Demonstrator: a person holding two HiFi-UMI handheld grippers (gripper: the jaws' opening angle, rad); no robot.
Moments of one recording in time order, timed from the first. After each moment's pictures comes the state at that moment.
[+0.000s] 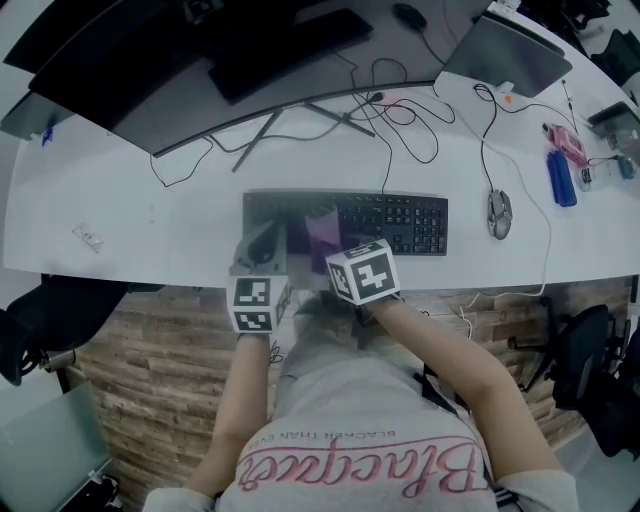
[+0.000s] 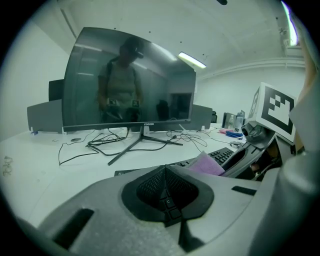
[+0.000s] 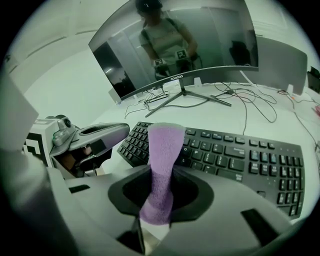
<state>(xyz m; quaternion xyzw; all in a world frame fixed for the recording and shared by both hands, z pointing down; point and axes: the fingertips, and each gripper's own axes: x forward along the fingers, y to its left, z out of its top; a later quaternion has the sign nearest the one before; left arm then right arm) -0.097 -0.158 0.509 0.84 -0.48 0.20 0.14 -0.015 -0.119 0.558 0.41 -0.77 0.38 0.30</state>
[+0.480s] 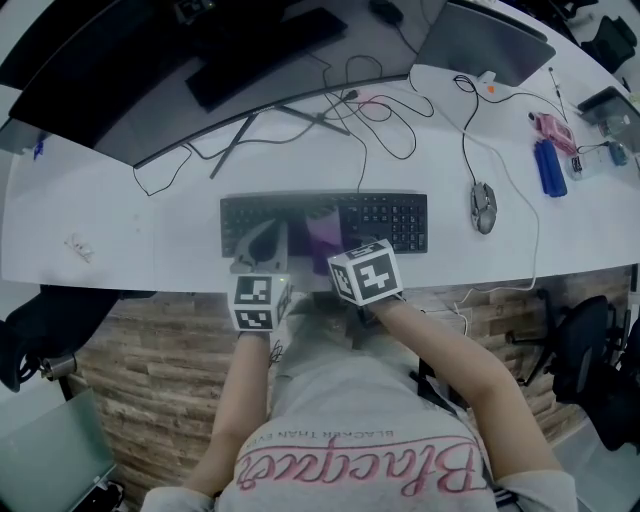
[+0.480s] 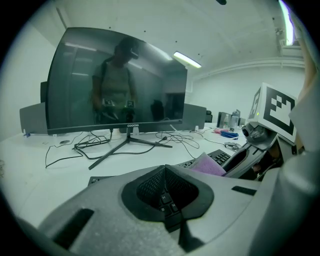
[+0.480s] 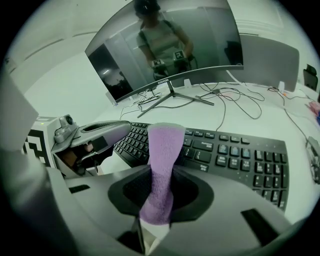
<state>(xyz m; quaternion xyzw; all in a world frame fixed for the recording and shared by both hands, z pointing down) -0.041 -0.160 0.505 0.85 -0.46 0.20 0.14 0.037 -0.112 0.557 0.42 -0.77 0.39 0.29</state>
